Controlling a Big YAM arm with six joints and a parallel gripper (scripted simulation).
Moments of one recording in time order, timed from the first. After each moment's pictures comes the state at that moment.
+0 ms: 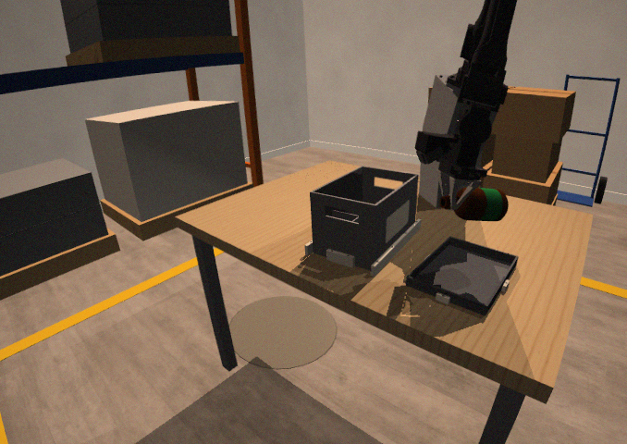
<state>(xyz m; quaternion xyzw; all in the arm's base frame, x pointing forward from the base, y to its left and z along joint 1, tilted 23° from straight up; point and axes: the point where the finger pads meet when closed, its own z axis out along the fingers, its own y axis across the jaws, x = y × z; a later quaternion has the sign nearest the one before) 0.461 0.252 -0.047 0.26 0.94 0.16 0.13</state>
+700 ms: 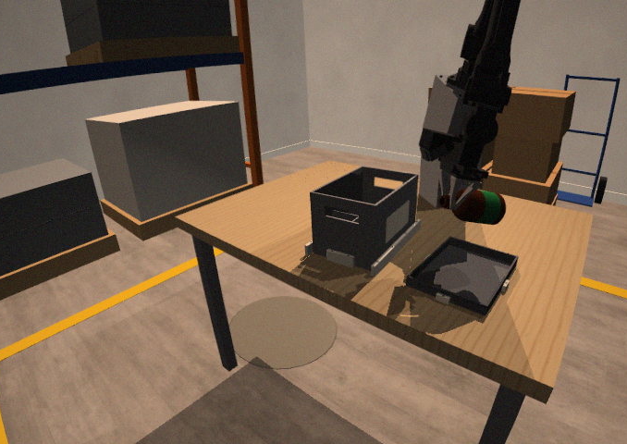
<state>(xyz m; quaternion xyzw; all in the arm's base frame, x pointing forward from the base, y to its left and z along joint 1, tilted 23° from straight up) 0.460 0.249 -0.049 0.26 0.94 0.15 0.17</state>
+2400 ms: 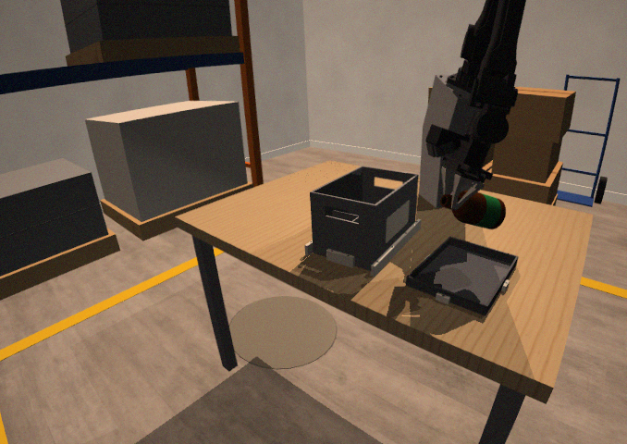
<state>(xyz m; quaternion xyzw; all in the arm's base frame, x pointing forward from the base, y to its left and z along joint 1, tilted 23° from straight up) 0.460 0.252 -0.046 0.27 0.93 0.14 0.22</state>
